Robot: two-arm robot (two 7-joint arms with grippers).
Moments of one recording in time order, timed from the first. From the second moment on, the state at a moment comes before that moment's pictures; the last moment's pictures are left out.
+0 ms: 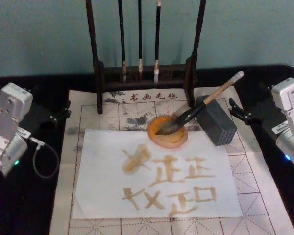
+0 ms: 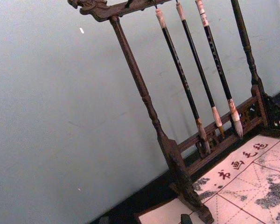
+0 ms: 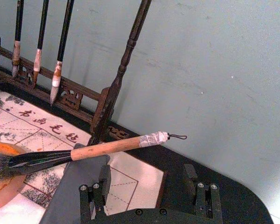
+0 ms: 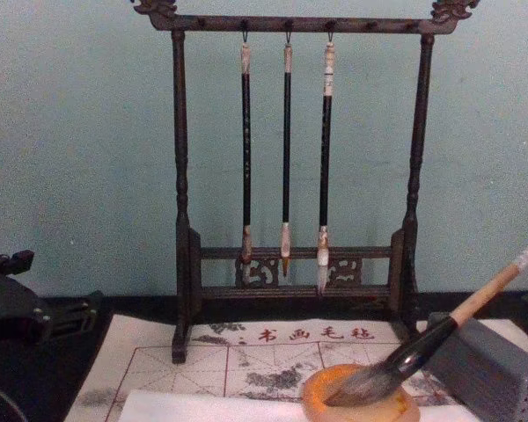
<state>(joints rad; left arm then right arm) -0.20 0.60 0.45 -1.41 -0.25 -0.12 0.03 0.20 0.60 -0.45 -1.41 0.25 -0.12 -0.03</state>
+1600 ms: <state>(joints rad) -0.20 0.60 0.45 -1.41 -0.25 -0.12 0.03 0.20 0.60 -0.45 -1.41 0.25 -0.12 -0.03</state>
